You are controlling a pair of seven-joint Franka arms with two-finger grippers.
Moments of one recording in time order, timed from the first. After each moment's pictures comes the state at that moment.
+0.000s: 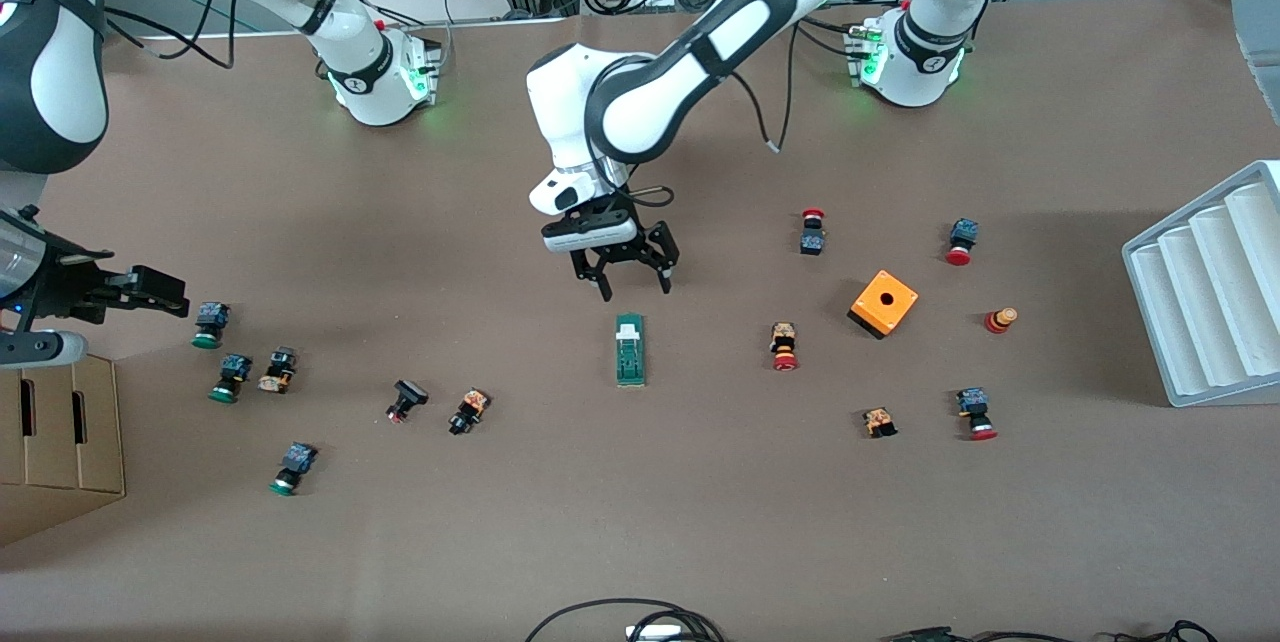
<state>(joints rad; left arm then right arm) -0.71 0.62 -0.35 -1.51 0.97 1.99 -1.33 -0.01 0.17 -0.04 -1.52 -0.04 1.64 -0.10</state>
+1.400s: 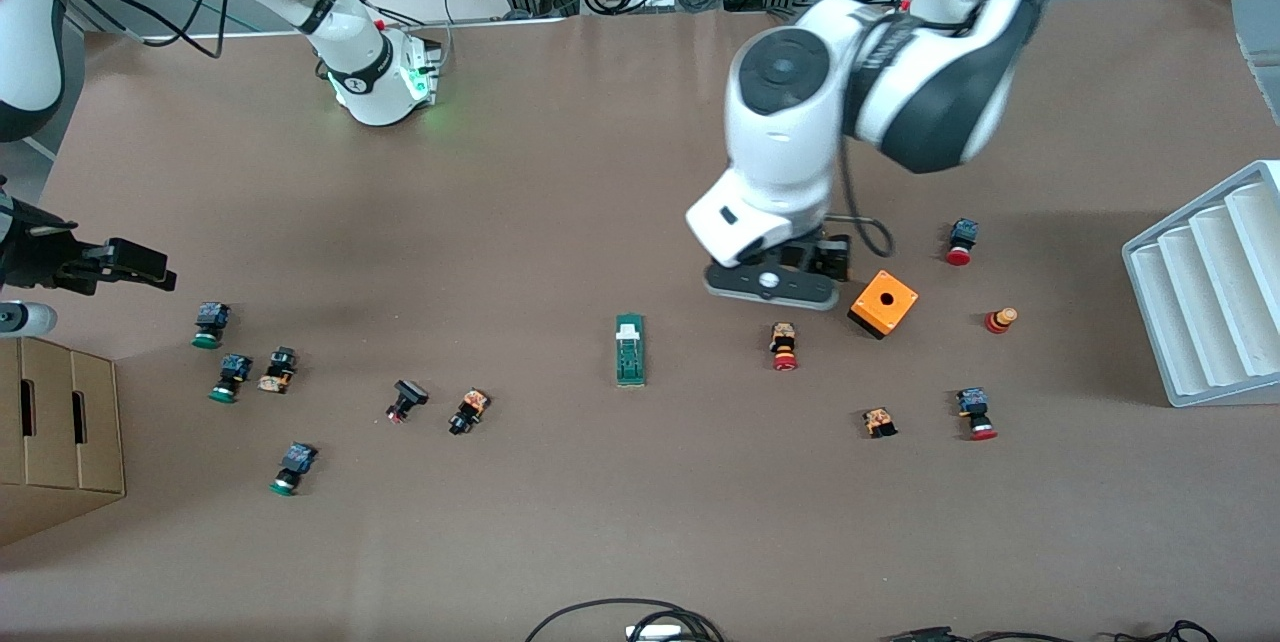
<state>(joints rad) -0.32 0.37 -0.34 -1.38 0.26 1.69 -0.43 -0.07 0.10 -0.03 -1.57 0.01 1.60 -0.10</state>
